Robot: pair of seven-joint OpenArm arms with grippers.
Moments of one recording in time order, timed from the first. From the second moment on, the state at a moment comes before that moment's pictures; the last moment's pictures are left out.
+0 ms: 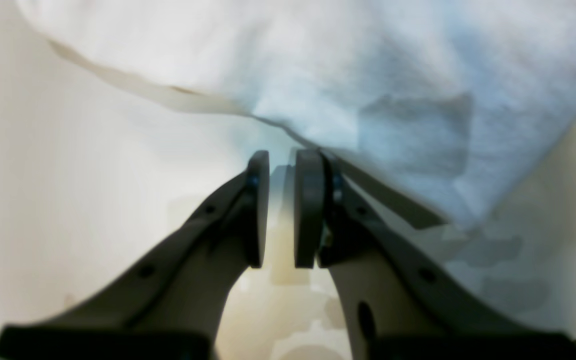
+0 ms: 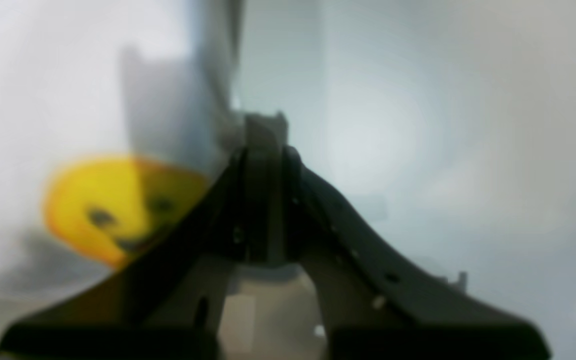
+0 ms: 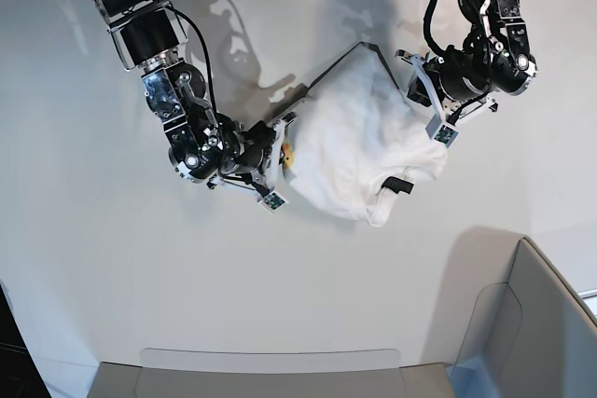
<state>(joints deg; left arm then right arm) 9.3 -9.0 -14.1 107.3 -24.6 -33.5 77.9 17.8 7.5 -25.9 79.2 21.1 19.9 -62.4</state>
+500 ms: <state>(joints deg) -9.6 -9.5 -14.3 79.3 -26.5 -33.9 71.4 7.7 5.0 -27.9 91.8 21.0 20.1 -71.3</state>
